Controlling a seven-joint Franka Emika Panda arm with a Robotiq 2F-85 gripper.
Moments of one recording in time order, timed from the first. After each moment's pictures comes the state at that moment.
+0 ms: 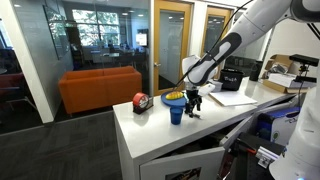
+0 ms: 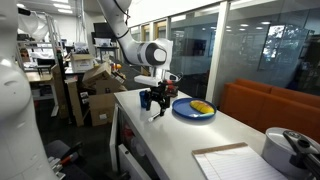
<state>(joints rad) -0.08 0.17 -0.10 -2.33 -0.05 2.31 -0.01</state>
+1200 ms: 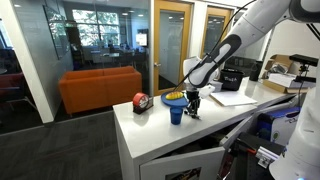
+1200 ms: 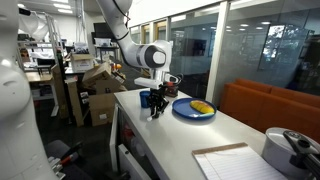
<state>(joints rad) -0.08 0.18 -0.10 -2.36 -0.05 2.37 -0.04</state>
